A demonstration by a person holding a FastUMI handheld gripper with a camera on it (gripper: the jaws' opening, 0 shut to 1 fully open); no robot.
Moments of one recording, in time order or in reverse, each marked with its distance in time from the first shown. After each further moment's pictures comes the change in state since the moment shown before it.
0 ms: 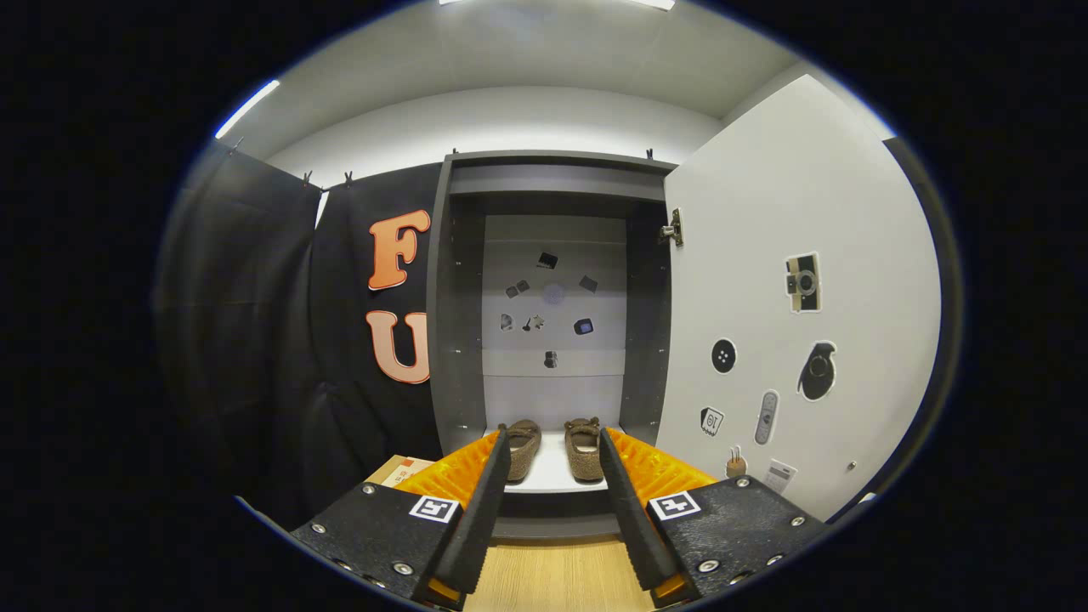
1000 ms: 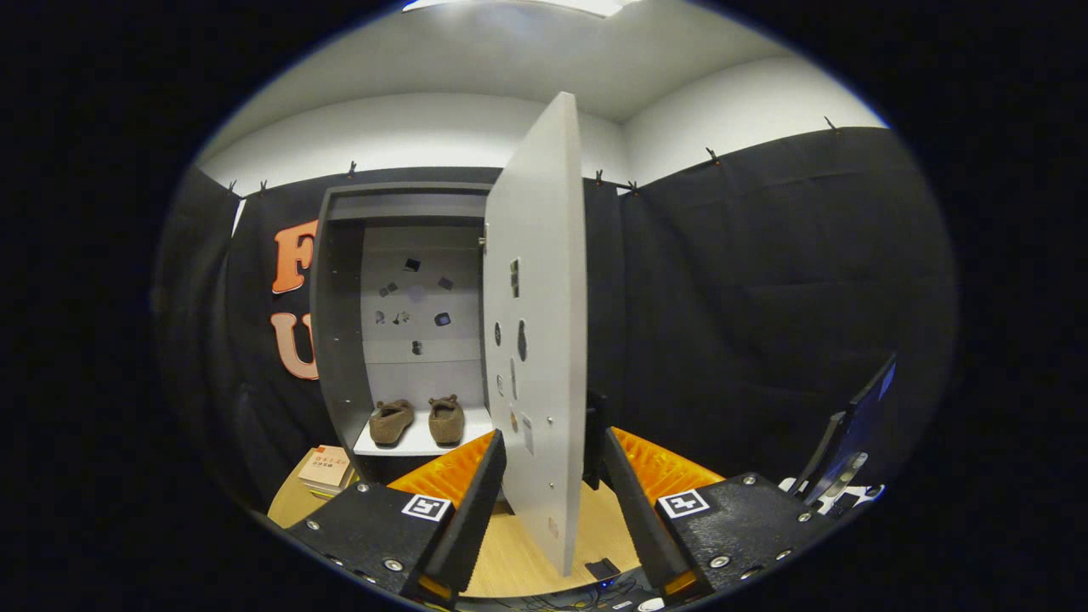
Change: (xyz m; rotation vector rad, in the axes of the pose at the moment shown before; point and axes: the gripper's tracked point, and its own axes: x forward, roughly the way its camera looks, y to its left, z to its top) arm -0.148 -0.192 -0.013 0.028 0.021 -0.365
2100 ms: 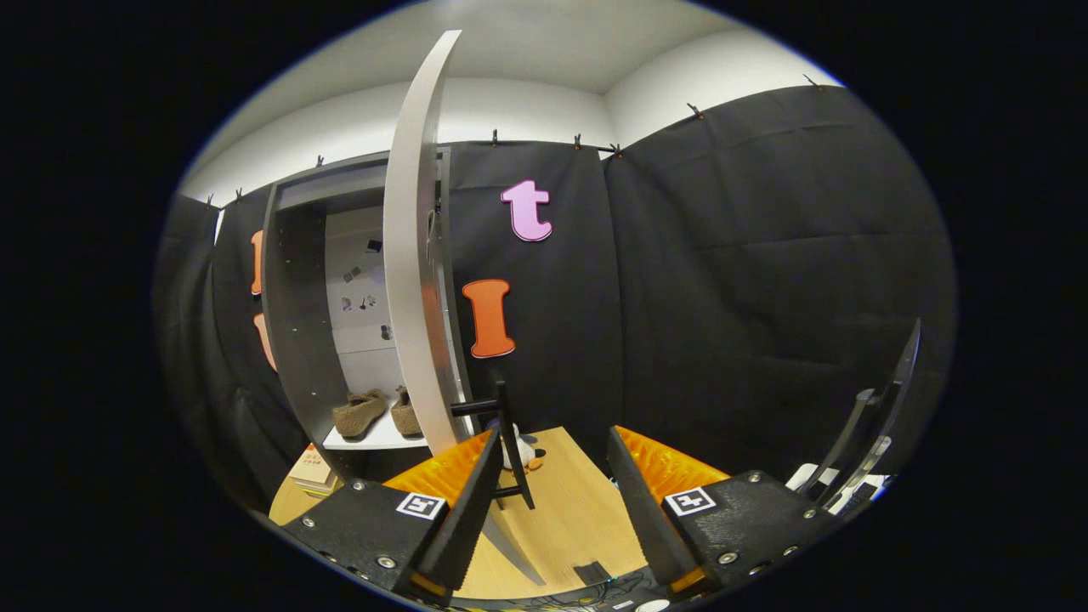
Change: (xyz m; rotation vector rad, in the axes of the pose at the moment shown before) arm 0.075 -0.048 -0.038 0.068 0.088 0.031
